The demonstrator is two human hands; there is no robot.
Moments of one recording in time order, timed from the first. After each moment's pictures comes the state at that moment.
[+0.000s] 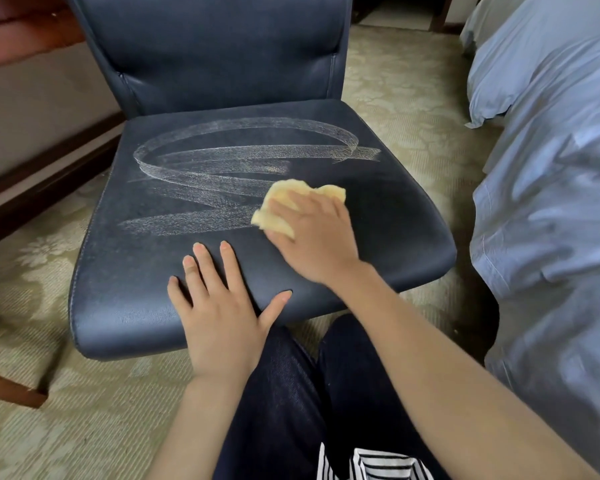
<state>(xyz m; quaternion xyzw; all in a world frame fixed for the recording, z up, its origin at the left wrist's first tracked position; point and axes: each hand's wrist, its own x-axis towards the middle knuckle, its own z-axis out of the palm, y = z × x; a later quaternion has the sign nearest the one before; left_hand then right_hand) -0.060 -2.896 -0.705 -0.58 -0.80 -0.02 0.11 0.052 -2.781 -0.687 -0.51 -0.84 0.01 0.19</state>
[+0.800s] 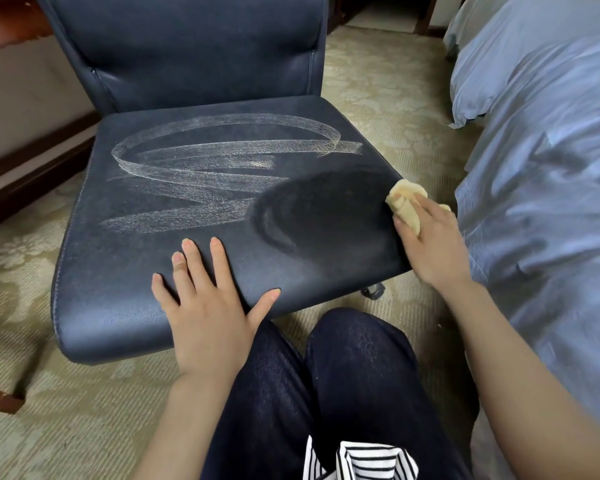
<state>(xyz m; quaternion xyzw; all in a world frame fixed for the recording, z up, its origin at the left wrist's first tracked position) -0.052 -2.899 -0.705 -0.60 -0.80 -0.02 0.11 0.215 -2.774 -0.713 -0.64 -0.71 0.01 0.28</state>
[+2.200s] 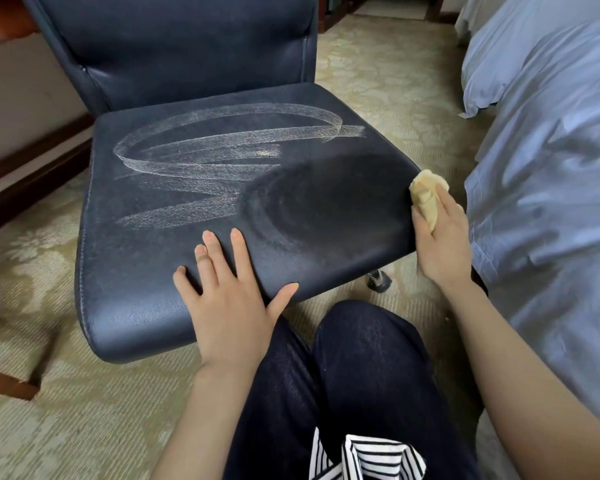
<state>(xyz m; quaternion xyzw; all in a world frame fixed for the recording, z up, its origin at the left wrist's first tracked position) -0.035 -2.900 -0.707 -0.58 -0.80 0.02 0.14 0.219 -2.772 -0.736 -0.65 -0.64 0.09 0.39</state>
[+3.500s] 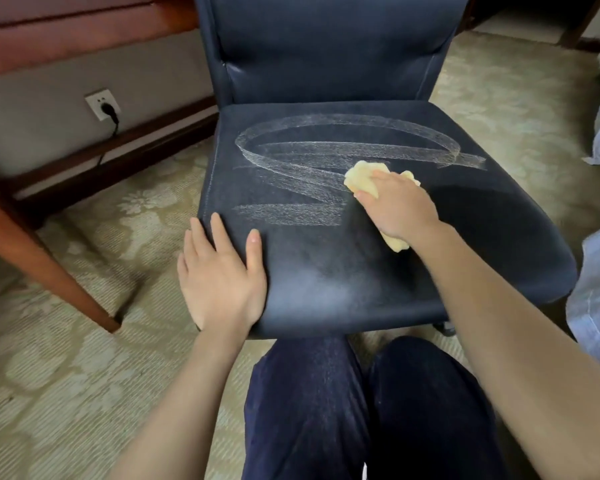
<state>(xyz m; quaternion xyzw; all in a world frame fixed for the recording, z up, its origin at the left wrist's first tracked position) -0.136 -2.889 -0.706 -0.39 -0.88 -0.26 0.06 0.029 -2.724 -0.662 -0.51 -0.84 0.07 0.17</state>
